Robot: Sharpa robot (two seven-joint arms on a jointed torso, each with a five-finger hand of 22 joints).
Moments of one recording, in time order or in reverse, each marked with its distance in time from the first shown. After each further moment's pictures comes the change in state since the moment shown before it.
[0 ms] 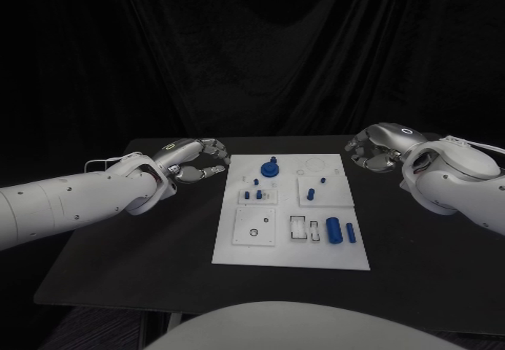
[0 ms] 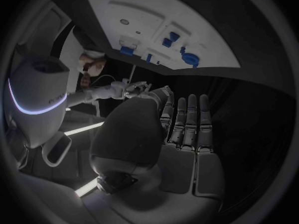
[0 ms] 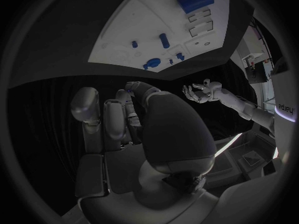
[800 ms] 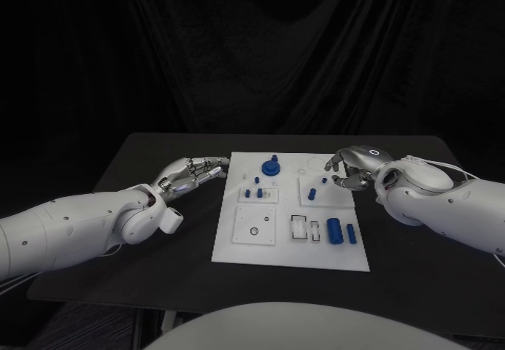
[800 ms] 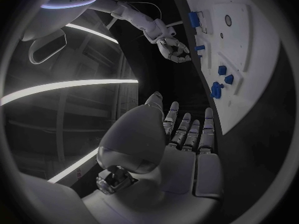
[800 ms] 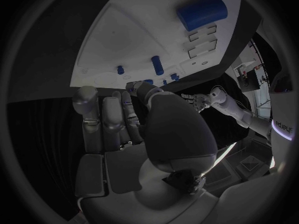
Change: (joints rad) left arm -0.100 0.005 -0.002 0.053 0.830 0.518 0.094; left_hand -0.018 0.184 -0.489 0.110 0.140 -0.214 0.023 -0.023 -0.434 -0.241 0.063 -0.329 -0.568 -0.370 0.090 -0.507 -0.340 -0.032 -0.160 0.057 -0.315 -0.484; right arm -0.114 0.082 0.000 -0.111 -0.049 0.006 0.048; right_hand -0.058 -0.010 -0.023 -0.019 0.123 -0.047 -0.011 0.000 0.135 -0.118 0.056 -0.145 -0.187 -0.048 0.033 -0.044 -0.043 0.006 -0.044 0.034 -0.037 0.000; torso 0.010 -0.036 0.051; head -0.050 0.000
